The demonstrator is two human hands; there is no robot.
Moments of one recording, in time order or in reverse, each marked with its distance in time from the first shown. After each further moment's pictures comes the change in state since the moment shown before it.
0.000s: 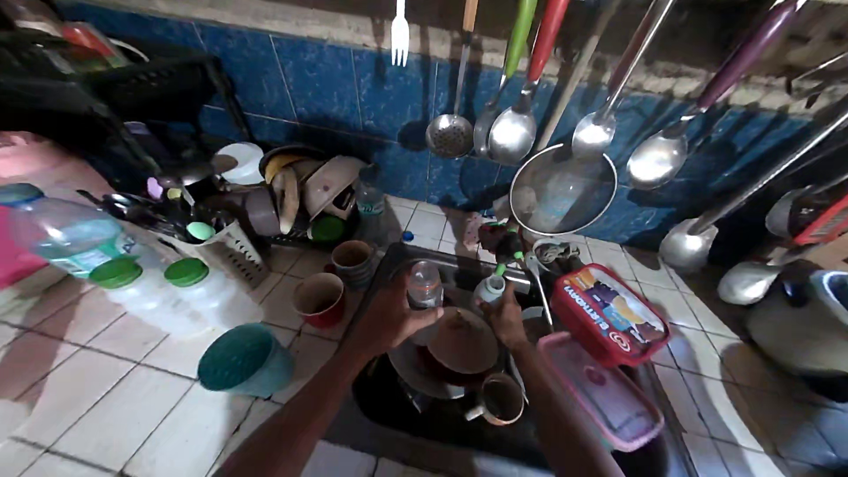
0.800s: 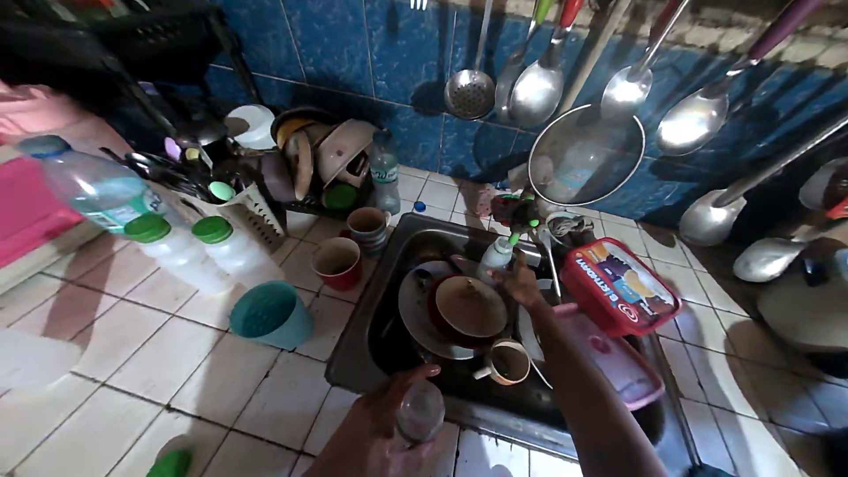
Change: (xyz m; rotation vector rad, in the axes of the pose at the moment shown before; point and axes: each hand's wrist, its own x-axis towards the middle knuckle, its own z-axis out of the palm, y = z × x) left_hand -0.174 -0.017 0.014 -0.114 -0.125 0.169; right_hand 0.019 -0.002 -0.016 -0.137 -0.240 0.172
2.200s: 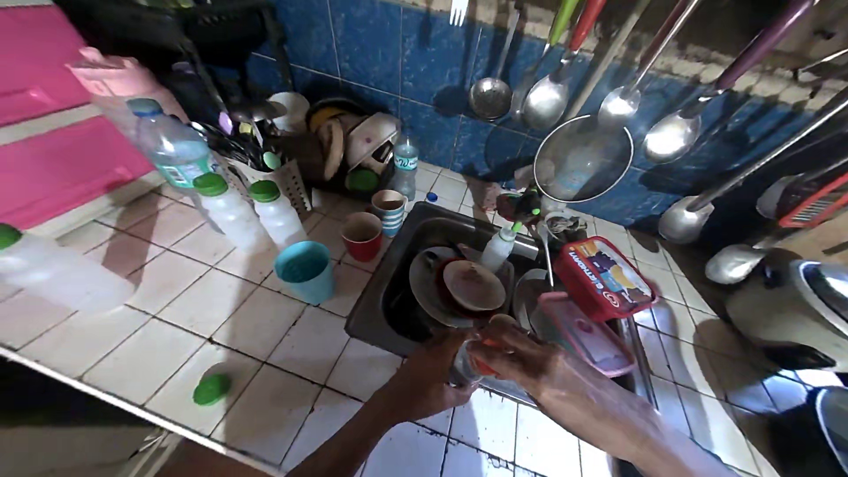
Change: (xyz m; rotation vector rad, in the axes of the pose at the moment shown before) left_hand 0.011 0.001 0.044 0.008 -0.050 0.092; right_hand -0.250 -0.075 -0.047 -0.523 -0.165 -1.203
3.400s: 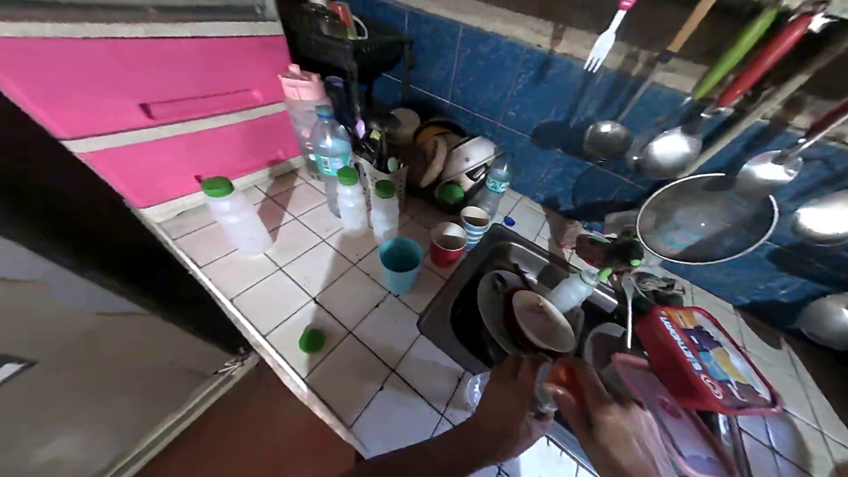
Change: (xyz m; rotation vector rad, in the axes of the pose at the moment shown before) left_hand -0.009 0.014 0.030 -0.011 0.371 -0.124; right_hand 0.032 -0.043 0.032 -0.110 0.153 0.551
